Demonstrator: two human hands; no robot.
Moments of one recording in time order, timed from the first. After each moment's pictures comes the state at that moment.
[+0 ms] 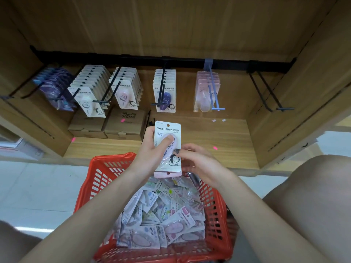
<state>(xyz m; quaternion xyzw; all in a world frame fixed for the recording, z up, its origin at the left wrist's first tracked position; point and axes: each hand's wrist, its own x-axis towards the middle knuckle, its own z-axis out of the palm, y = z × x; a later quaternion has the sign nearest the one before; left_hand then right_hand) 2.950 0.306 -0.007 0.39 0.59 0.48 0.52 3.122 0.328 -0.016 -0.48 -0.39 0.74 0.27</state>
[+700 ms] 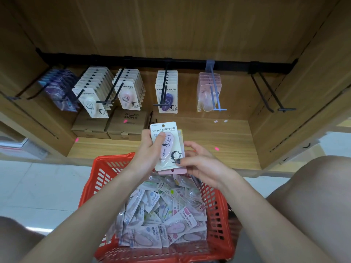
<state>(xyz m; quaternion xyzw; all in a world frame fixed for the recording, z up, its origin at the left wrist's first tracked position) 2.940 0.310 -0.015 0.38 0.62 0.48 0.49 3.124 0.326 -0.015 -0.41 -0.36 0.79 0.27</state>
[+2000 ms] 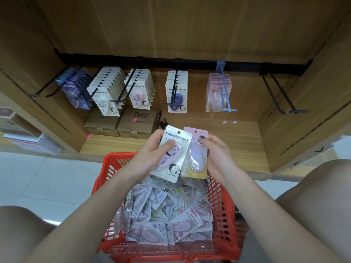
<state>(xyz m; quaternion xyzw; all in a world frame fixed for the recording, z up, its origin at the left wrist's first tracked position) 2.916 0.288 0.008 0.44 0.55 0.42 0.57 3.120 0.336 -0.015 -0.48 -0.28 0.71 0.43</state>
